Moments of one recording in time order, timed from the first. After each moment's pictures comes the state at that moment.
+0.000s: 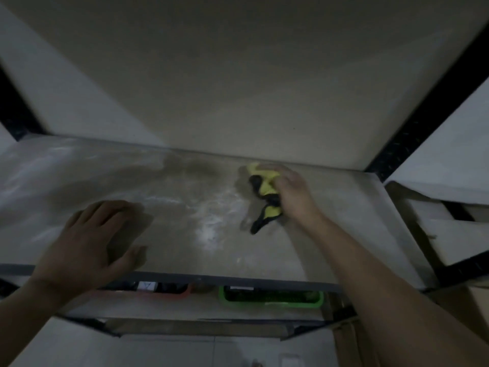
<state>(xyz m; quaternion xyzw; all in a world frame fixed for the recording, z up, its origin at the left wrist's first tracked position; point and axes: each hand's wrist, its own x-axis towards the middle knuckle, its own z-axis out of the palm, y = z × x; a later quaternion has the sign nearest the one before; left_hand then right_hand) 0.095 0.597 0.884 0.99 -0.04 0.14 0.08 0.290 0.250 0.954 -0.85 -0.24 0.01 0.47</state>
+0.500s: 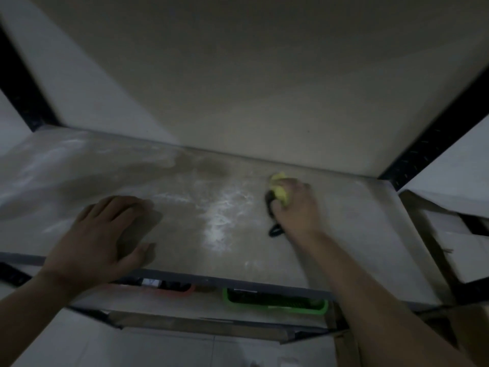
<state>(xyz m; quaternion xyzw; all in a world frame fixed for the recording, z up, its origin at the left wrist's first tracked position) 0.093 0.592 0.891 0.98 -0.04 0.14 0.09 0.292 0.252 0.915 -0.94 -0.17 -0.08 0.27</state>
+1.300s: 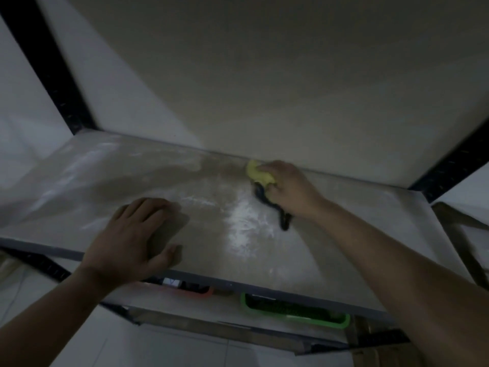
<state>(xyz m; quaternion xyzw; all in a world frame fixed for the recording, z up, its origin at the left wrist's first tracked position) 0.090 0.588 0.896 0.99 -0.04 0.13 0.09 0.317 0.316 0.963 -0.88 -0.42 -0.01 0.22</state>
